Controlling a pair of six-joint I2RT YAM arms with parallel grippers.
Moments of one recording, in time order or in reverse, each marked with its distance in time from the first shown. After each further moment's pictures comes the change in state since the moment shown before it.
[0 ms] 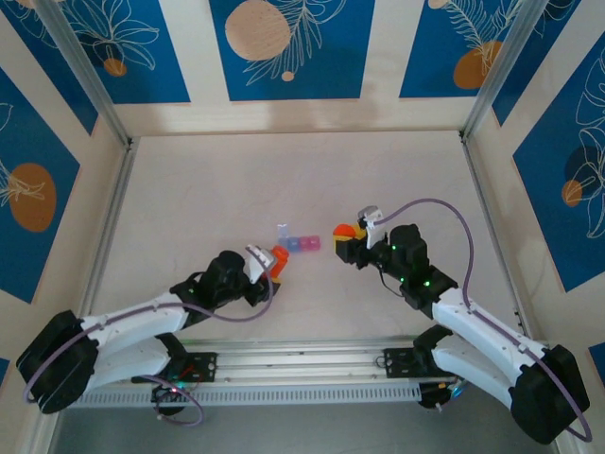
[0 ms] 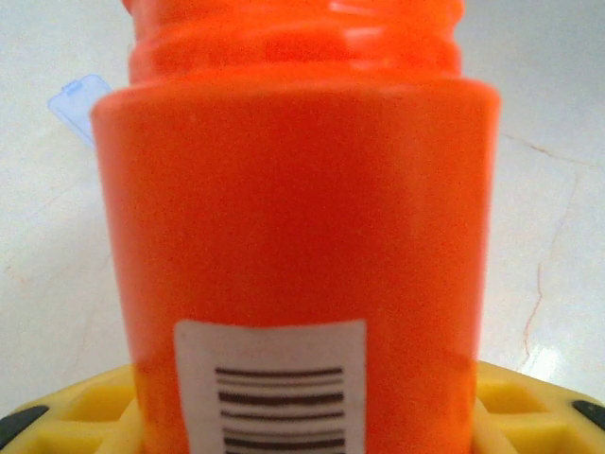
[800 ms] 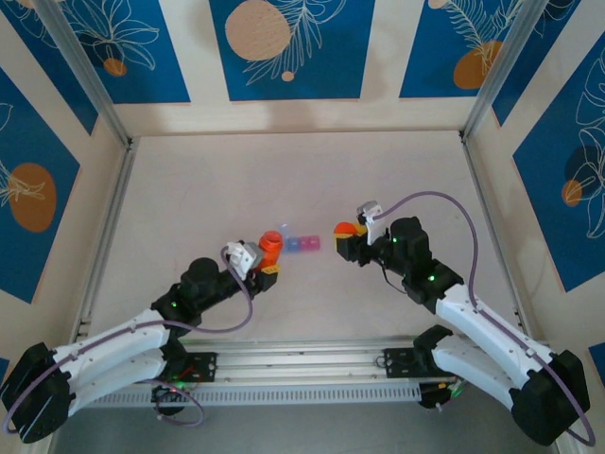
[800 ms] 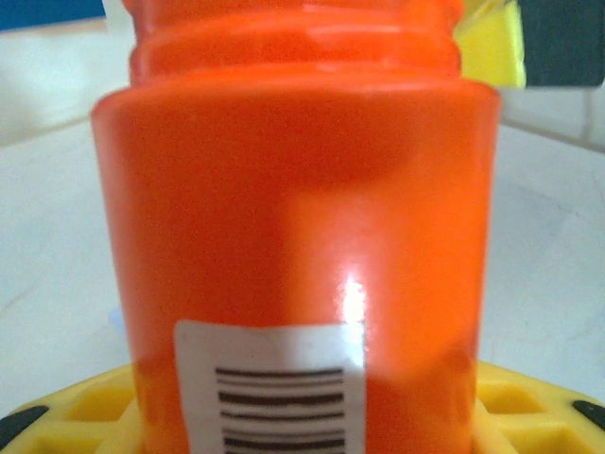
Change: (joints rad) left arm -0.002 -0.266 -0.099 0.240 0.033 -0.008; right arm 0.000 -0.010 0.101 -0.156 -0.005 -0.032
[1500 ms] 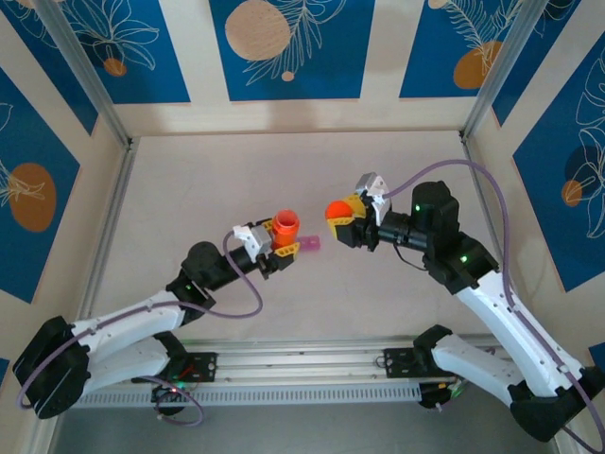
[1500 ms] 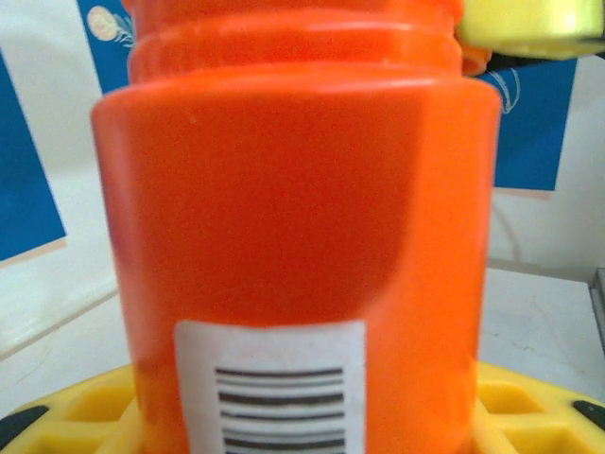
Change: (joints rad) left arm 0.000 0.196 0.143 0.379 0.144 0.084; right arm 0.000 0.020 0.464 -0.368 -0.264 -0.162
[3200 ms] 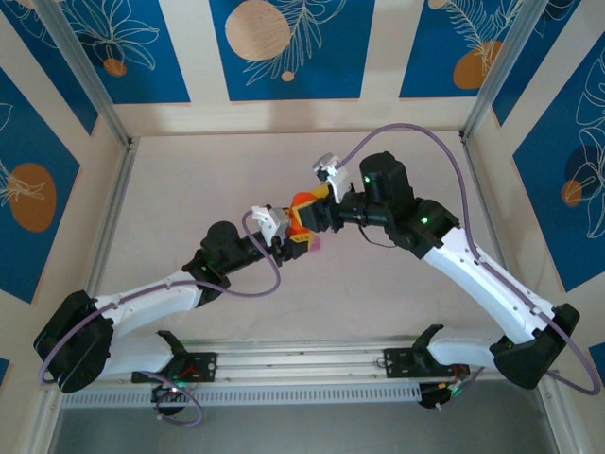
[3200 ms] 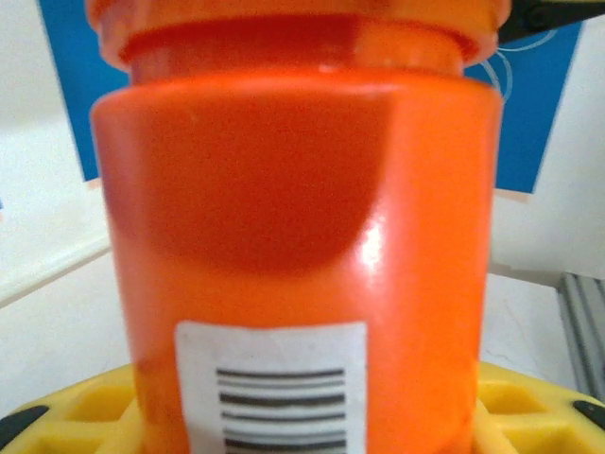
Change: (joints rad) left arm 0.011 0.208 0.170 -0.021 0.112 -0.079; right arm 0.161 0.320 0.303 -0.134 0.058 0.080
